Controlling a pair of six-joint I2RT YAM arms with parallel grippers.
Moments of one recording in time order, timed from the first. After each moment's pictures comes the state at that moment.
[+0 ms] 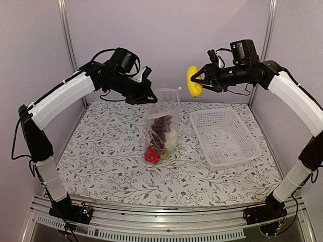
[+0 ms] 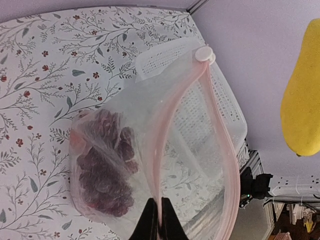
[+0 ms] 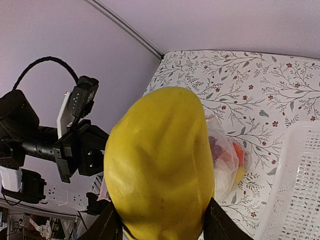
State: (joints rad) left arm -0.69 1.81 1.95 -0.88 0.28 -0.53; right arm 0.54 1.60 1.81 -0.72 -0.45 0.55
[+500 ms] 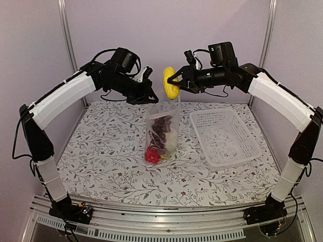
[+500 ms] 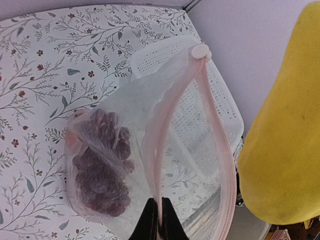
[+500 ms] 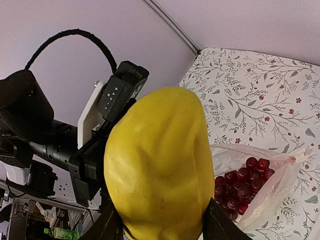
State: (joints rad) left arm -0.69 1.82 1.96 -0.88 0.30 -0.53; right arm 0.68 1.74 1.88 -0.54 -0.47 0.59
